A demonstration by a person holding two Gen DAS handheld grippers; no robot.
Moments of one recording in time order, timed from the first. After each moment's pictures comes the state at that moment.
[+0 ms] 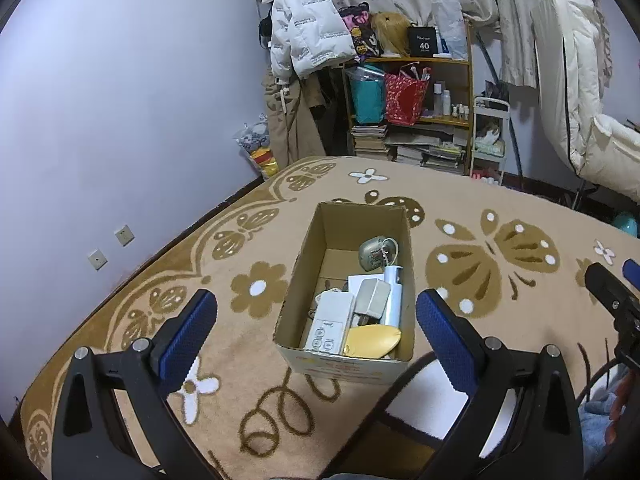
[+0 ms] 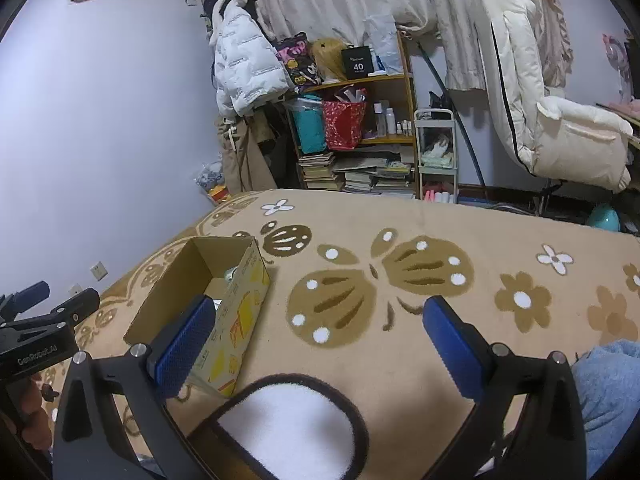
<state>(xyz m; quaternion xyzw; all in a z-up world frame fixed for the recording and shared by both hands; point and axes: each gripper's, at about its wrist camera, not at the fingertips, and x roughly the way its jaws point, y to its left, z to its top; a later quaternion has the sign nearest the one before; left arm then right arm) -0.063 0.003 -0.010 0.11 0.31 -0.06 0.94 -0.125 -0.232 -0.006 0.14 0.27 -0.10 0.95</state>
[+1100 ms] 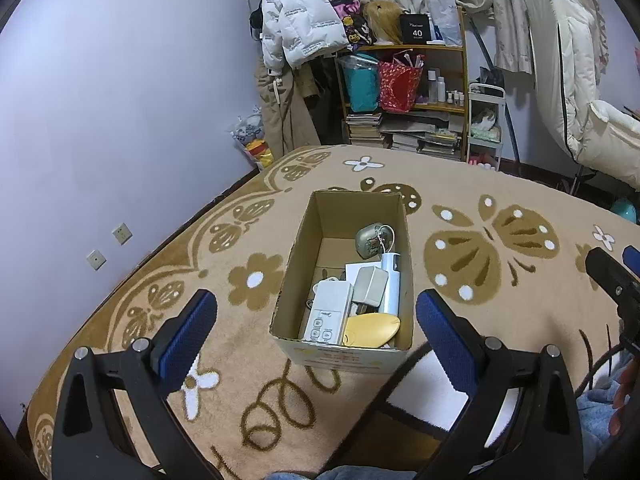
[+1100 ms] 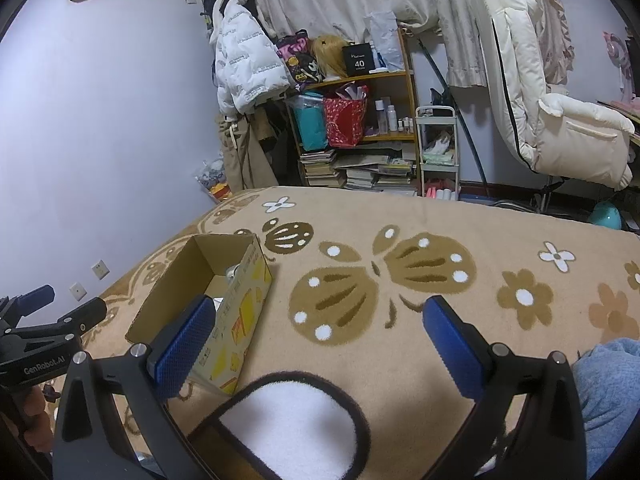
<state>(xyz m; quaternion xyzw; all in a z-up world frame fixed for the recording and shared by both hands) -0.061 0.002 -0.017 0.12 0.33 -0.07 0.93 -0.127 -0.236 -0.009 0.14 0.27 -0.10 0.95</state>
